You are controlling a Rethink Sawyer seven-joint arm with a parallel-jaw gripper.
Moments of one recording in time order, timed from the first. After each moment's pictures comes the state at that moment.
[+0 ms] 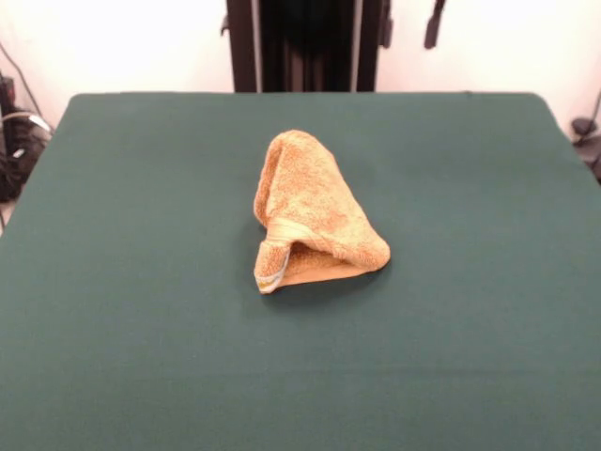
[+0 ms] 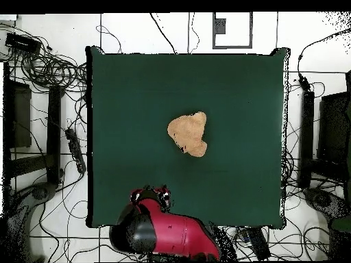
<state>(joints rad) -0.01 -0.86 -0.08 2.24 0.03 0.05 1.57</state>
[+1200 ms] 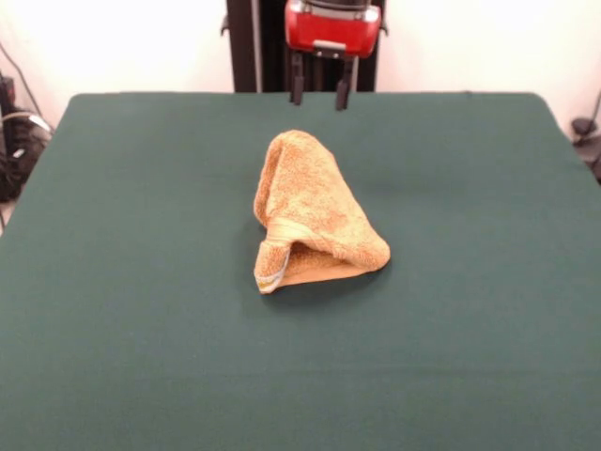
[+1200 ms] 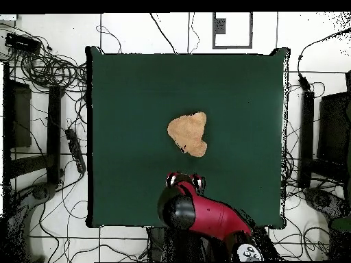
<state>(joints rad) -0.19 -0.76 -0.09 2.14 0.01 0.02 1.57</state>
